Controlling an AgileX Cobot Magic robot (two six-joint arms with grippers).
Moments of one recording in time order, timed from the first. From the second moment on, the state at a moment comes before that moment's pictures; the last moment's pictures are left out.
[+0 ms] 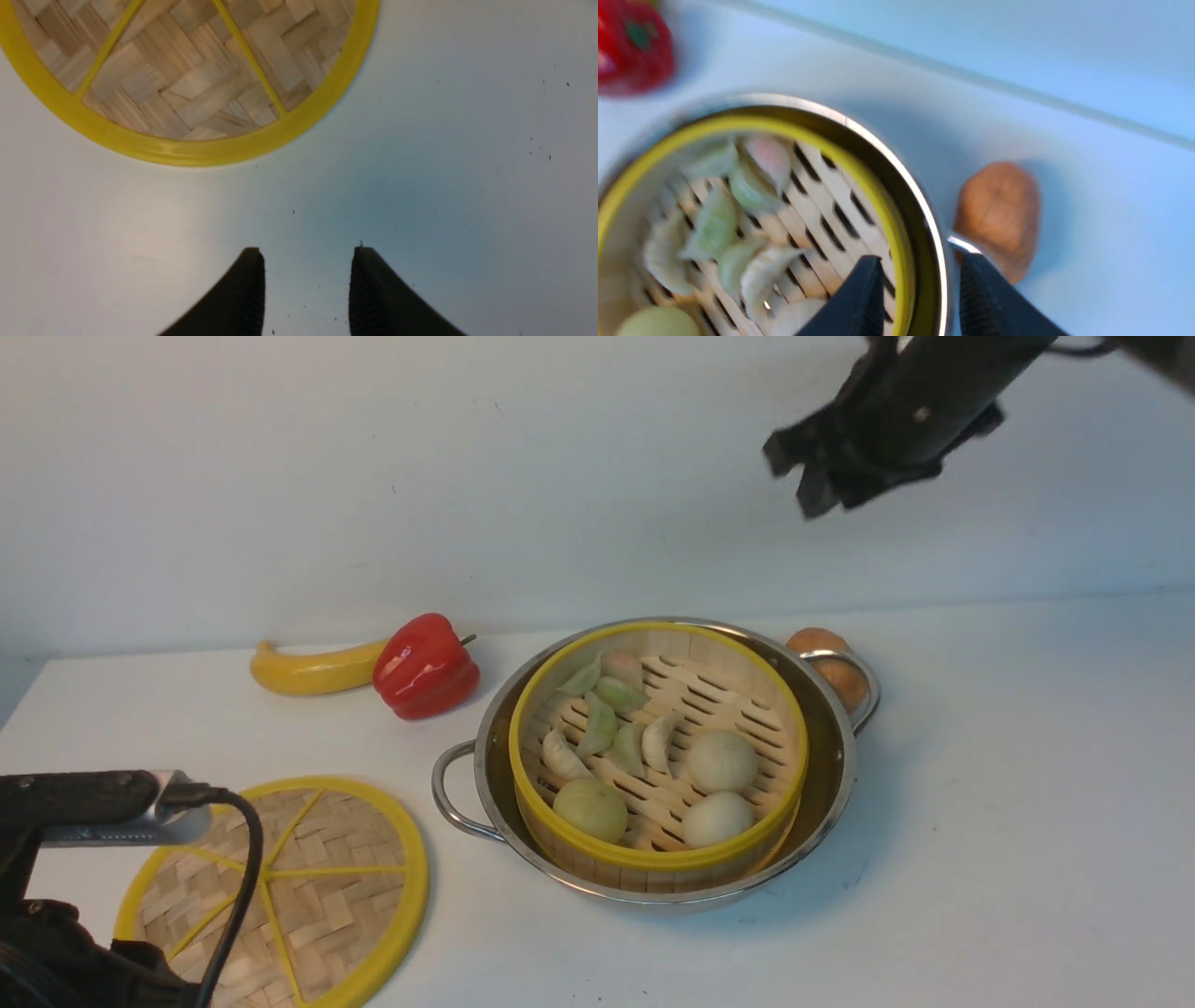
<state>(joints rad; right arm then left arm) 0.33 1.99 -2.09 0.10 1.23 0.00 0.08 0.95 -0.65 -0.26 0.91 0.21</state>
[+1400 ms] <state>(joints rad) 0.16 0.51 -0.80 0.16 1.24 0.01 0.08 1.72 -1.01 -0.17 0.62 0.19</state>
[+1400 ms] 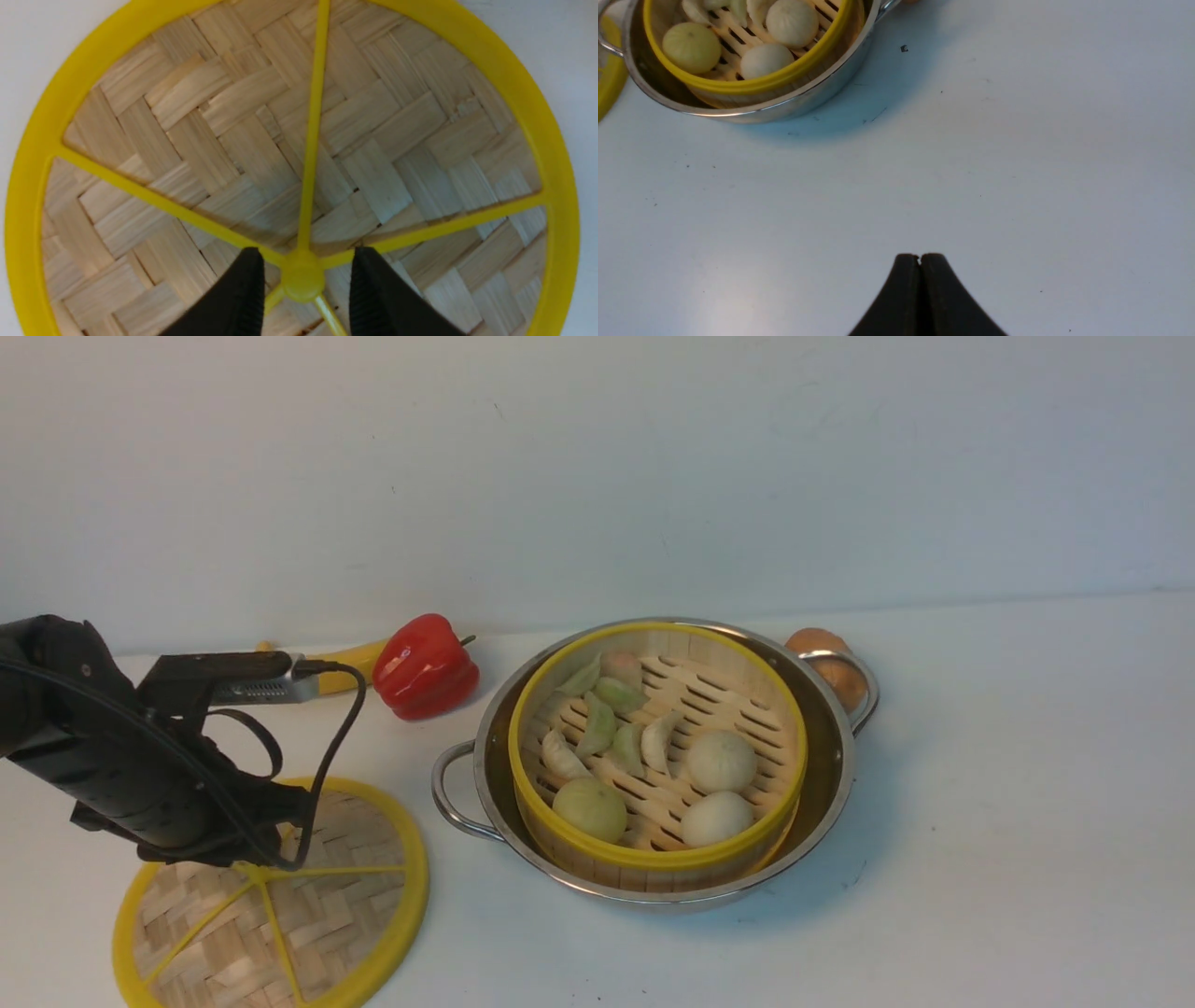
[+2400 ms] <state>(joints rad) 0.16 0.50 -0.80 0.19 1.24 0.01 0.08 1.79 -1.02 -0.17 0.58 0.19</state>
